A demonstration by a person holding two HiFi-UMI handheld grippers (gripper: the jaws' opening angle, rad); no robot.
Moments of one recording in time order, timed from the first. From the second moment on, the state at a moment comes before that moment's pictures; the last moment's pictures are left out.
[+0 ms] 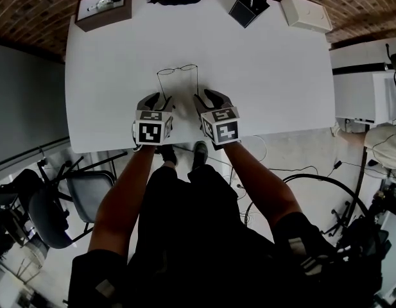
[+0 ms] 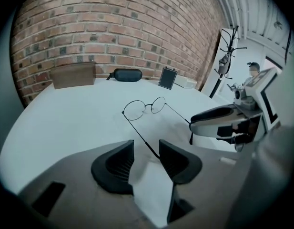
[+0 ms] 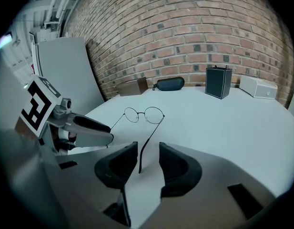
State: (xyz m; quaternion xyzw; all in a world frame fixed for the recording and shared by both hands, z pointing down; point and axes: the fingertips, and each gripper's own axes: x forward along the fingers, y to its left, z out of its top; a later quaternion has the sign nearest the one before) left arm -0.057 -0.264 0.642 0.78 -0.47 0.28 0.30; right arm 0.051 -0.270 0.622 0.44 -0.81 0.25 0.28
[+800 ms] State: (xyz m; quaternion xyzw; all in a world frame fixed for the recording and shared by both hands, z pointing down) left arm -0.059 -0.243 0.543 0.80 -0.52 0.13 0.25; right arm 0.068 -0.258 0.540 0.42 -0.86 0.22 0.19
